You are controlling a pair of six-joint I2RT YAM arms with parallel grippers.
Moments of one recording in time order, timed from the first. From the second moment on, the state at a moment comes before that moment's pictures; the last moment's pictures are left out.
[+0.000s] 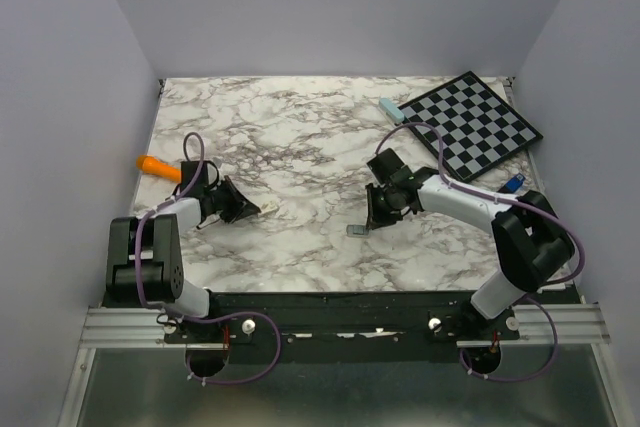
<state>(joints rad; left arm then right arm) 0.04 1.50 0.61 -0.06 0.62 -0.63 0.64 1.62 0.98 -0.52 -0.09 0.53</state>
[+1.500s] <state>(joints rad) 0.11 1.16 0.77 -0.35 0.14 -0.34 -0.33 1.60 1.14 -0.67 0.28 0.55</state>
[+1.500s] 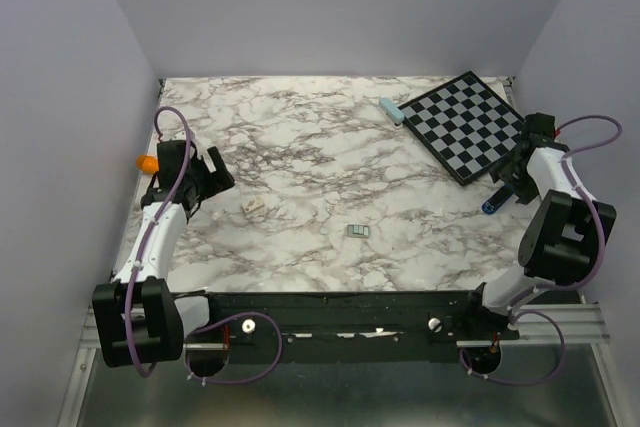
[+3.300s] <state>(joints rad) -0.17 0.97 0.67 -0.24 0.28 -0.25 0.62 1.76 1.38 -0.54 -0.14 -0.23</state>
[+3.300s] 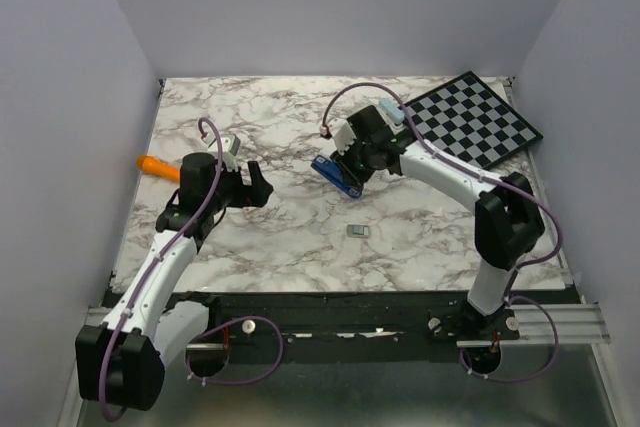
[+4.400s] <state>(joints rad) -0.25 1.11 0.73 0.02 0.55 0.01 0.60 1.54 1.29 -0.48 -0.19 -0.10</state>
